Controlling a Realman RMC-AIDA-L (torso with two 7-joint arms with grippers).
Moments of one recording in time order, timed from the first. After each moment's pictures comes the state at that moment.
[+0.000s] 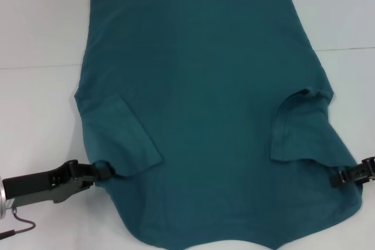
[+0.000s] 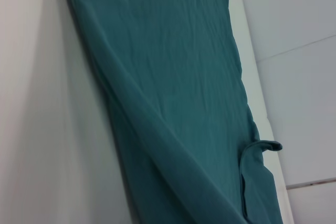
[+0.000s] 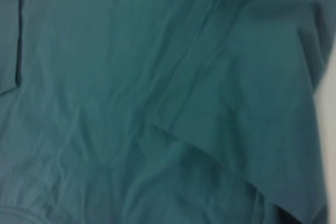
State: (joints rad) left arm -0.53 -2.10 0.46 0.62 2.25 1.50 -2.33; right arm 0.63 1.89 -0.65 -0.72 -2.61 -1.54 2.32
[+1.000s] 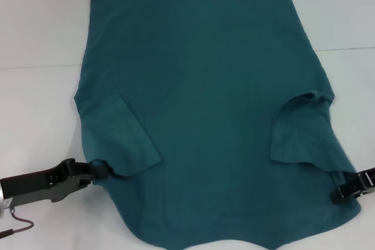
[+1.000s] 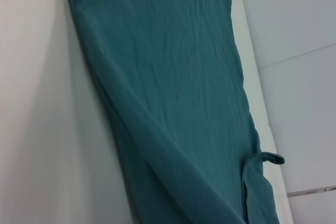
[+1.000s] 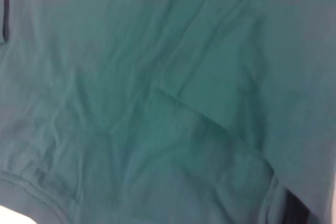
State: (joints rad) left arm -0.52 -2.10 0.45 0.62 2.24 1.49 -2.33; right arm 0.66 1.91 -0.73 -0.71 -2.67 -1.55 2.37
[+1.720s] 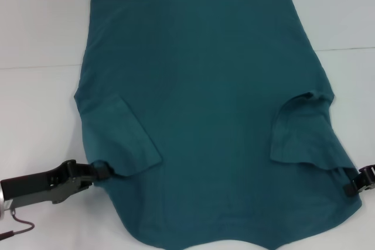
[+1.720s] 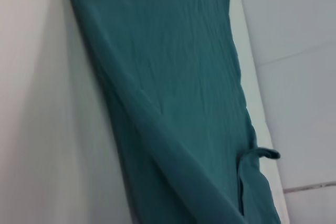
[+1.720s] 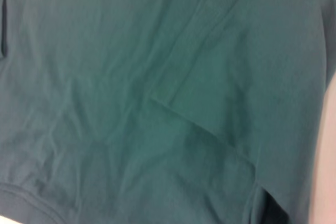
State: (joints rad) left arm -0.52 -2.10 0.45 0.62 2.24 1.50 -2.33; right arm 0.65 1.90 -0.70 -0.72 -2.66 -1.56 2.38
